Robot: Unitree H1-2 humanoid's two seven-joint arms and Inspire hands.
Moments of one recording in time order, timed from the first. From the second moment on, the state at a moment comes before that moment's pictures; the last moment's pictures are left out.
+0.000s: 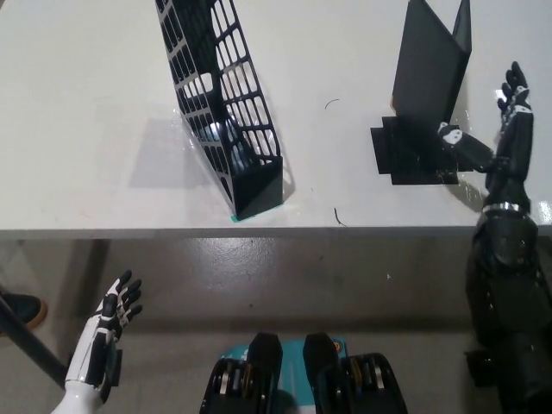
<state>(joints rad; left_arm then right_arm) -0.02 0.17 0.07 0.18 -0.07 -0.22 -0.08 -0.76 -0.07 -0.23 0.82 -0.09 -0.36 -0.28</state>
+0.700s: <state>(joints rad) -0.02 0.17 0.07 0.18 -0.07 -0.22 -0.09 -1.20 -0.04 -0.27 1.36 -0.02 -0.38 -0.48</state>
